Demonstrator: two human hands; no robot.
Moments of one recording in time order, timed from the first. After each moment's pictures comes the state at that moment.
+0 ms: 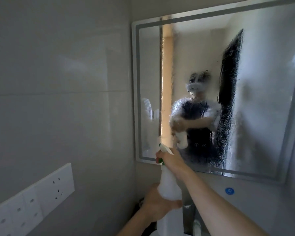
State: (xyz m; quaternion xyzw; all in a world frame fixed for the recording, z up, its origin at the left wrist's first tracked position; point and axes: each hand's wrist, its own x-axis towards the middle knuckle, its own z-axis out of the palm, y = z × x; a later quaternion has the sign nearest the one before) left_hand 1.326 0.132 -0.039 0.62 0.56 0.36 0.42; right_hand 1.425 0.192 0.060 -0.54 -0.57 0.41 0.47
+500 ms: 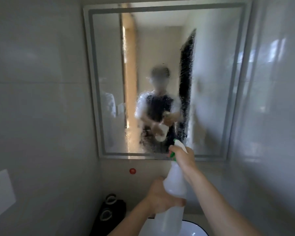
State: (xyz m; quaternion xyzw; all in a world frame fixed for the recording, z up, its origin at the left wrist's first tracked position) left_hand 1.431 0.120 -0.045 0.72 0.45 0.27 0.45; right_hand 1.560 0.137 0.034 -0.60 -0.39 0.32 0.62
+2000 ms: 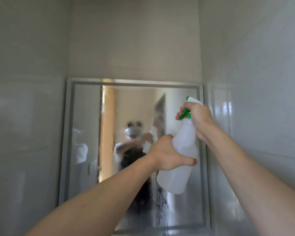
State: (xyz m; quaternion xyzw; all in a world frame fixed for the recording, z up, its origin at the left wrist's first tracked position) left_hand 1.516 0.141 0.277 0.86 0.28 0.37 0.21; right_hand 1.634 0.083 0.363 -0.41 -0.45 0.15 0.78
